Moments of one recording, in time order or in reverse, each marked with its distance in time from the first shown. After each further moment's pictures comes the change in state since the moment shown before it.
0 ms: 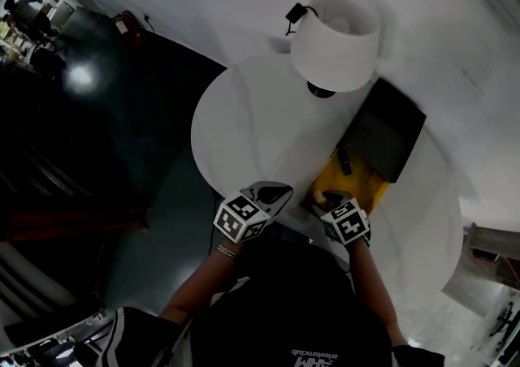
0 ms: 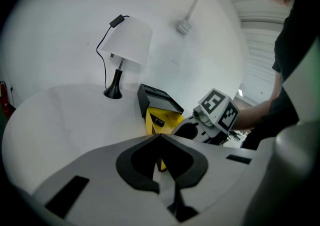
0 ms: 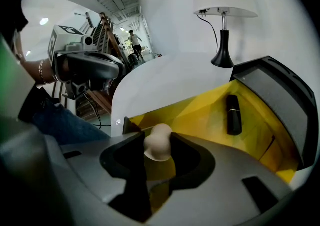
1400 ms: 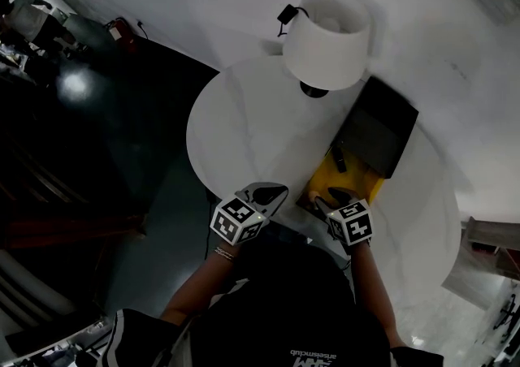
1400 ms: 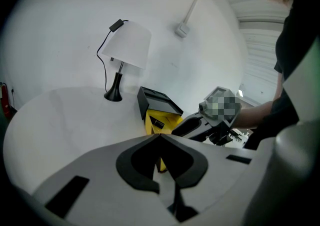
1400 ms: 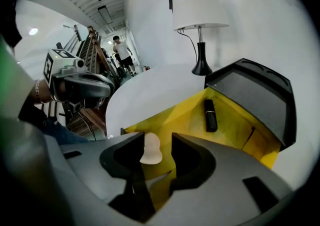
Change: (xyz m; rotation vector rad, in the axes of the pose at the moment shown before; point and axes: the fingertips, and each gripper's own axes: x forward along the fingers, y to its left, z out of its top) left arm -0.006 -0.002 0.000 0.019 -0.027 0.009; right arm -0.029 -0.016 0.010 0.132 -0.135 -0.096
